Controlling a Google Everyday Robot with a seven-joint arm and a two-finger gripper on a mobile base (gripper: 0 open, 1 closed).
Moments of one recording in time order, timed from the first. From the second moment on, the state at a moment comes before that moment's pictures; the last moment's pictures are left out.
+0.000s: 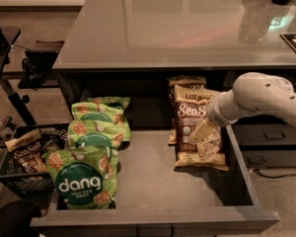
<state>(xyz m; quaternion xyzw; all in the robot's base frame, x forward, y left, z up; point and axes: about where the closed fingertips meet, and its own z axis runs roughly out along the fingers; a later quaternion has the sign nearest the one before) 0.610 -0.197 0.678 -0.48 0.83 0.03 0.27</state>
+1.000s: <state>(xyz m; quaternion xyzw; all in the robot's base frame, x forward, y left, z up) 0.610 -0.197 0.678 -0.48 0.84 0.03 0.27</state>
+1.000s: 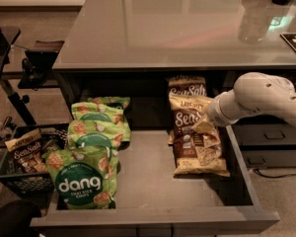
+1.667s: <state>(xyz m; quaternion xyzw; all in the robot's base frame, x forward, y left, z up) 0.610 -0.197 0.678 -0.48 0.83 0.03 0.27</state>
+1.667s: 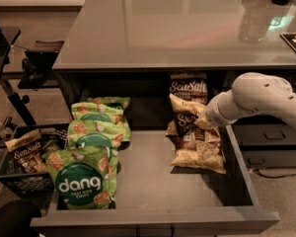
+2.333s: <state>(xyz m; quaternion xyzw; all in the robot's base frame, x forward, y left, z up) 0.586 -0.201 0.690 -0.49 0.83 0.05 0.26</state>
